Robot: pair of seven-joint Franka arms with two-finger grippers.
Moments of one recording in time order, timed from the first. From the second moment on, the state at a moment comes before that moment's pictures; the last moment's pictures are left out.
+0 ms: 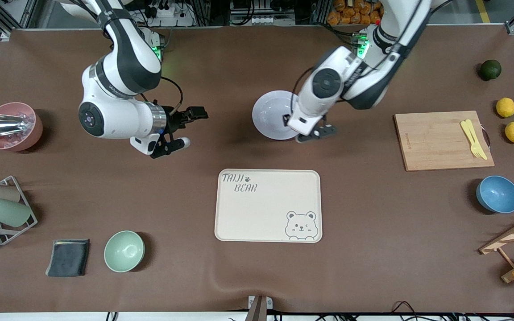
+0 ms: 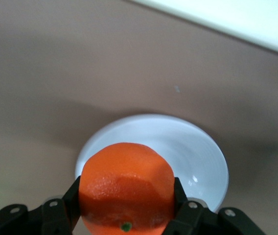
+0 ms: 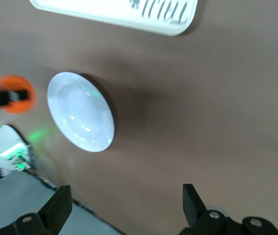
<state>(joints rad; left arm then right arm) -0.22 0.32 -0.58 -2.07 -0.04 2.21 -1.07 0.41 0.20 -0.01 -1.94 0.63 1.79 -0.05</state>
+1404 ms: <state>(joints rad) -0.23 0.28 -0.56 -2.01 0.12 2.30 -1.37 0.62 0.40 -0.01 -2.16 1.24 2.05 -0.47</state>
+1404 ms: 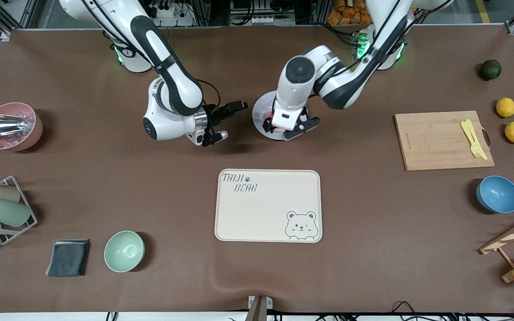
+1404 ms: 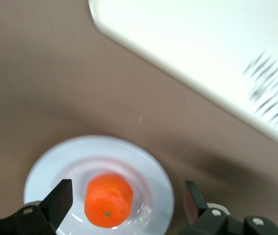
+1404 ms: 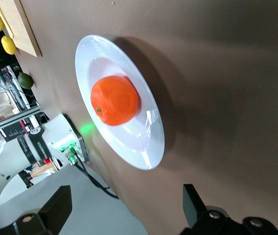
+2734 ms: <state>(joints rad) 0.22 0.11 -0.55 -1.58 0.12 1.82 -0.69 0.85 0.55 -0.01 -2.12 1.59 2.31 -0.62</state>
